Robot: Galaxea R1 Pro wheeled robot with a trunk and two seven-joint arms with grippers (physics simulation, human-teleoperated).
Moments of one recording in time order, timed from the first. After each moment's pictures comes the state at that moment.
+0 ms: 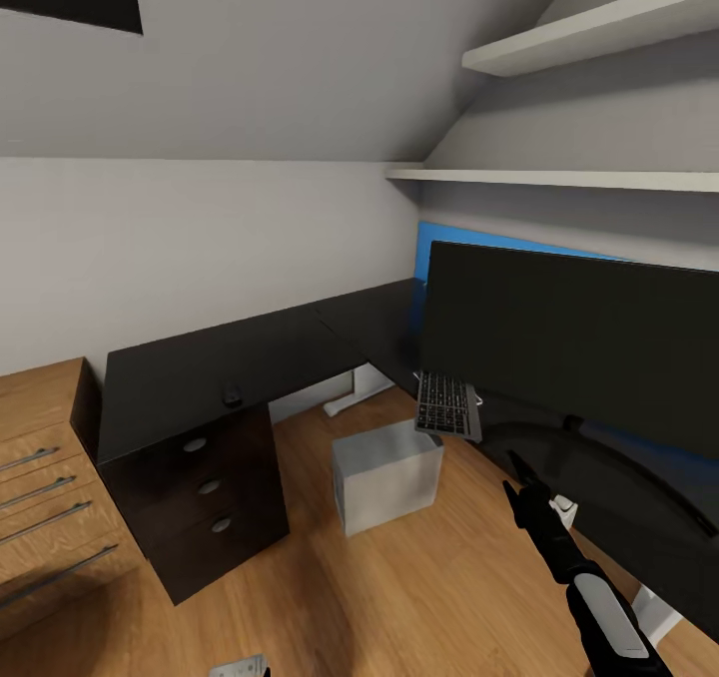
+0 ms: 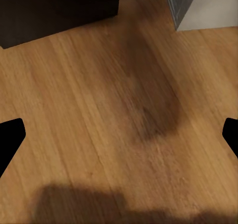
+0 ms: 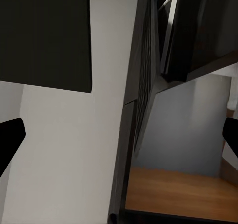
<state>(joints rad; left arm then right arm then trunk) -0.12 -0.08 -0.01 -0.58 0.13 -0.18 0.11 -0.36 -0.08 -0.26 -0.85 -1.27 0.29 0.56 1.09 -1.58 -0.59</state>
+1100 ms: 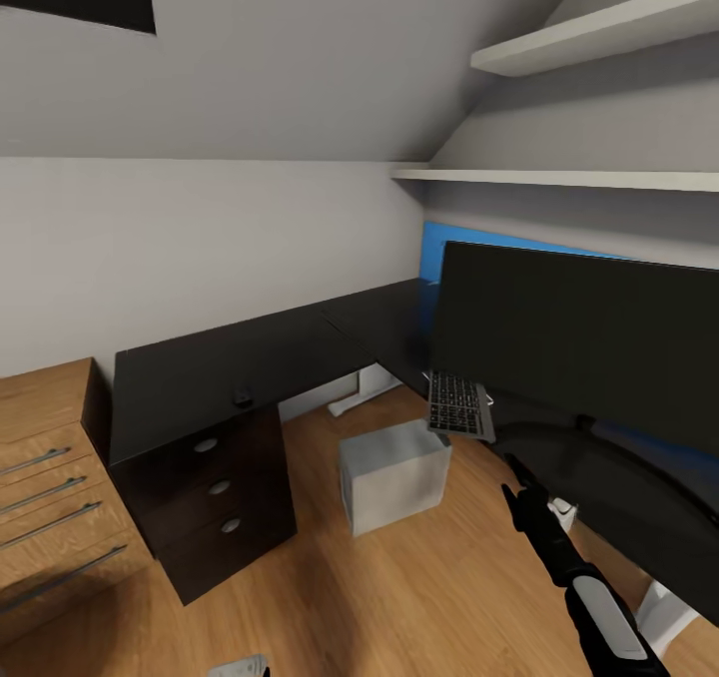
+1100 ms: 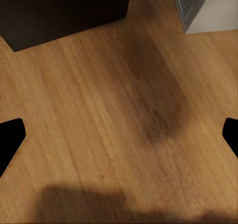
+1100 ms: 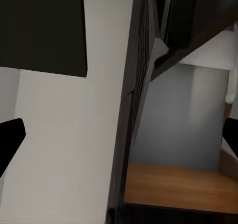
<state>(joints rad) -0.12 -0.08 -0.01 -0.58 0.13 -0.18 0.11 -0.36 -0.08 -0.26 -0.83 -1.27 0.29 0.56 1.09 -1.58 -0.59</state>
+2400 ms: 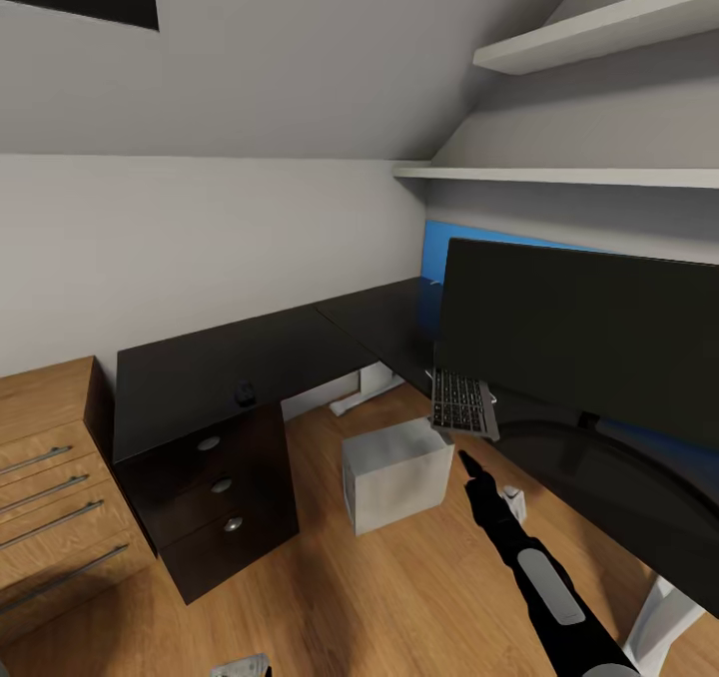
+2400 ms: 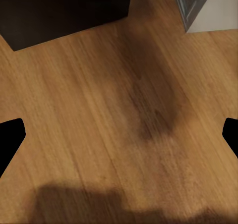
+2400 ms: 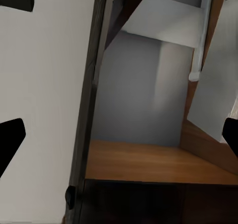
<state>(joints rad) -0.12 -0.09 -0.01 -0.58 0.13 -0.18 0.11 -0.44 -0.03 -0.05 -0.77 -1.26 0.14 0.36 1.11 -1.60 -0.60</state>
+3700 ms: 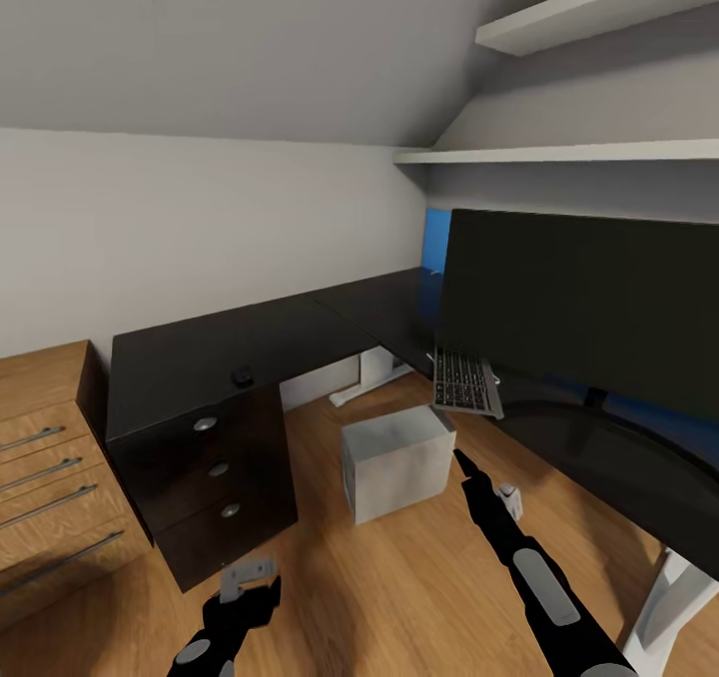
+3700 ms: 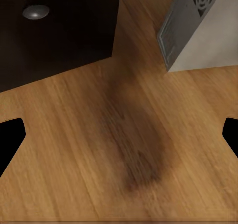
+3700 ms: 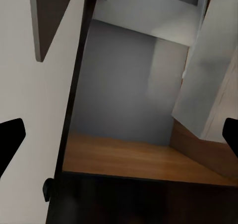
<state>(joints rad) -0.12 -0.10 -0.01 -1.07 0.13 0.23 0.13 -0.44 -0.03 -0.03 -0.77 -1.23 0.12 0.38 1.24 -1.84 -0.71</state>
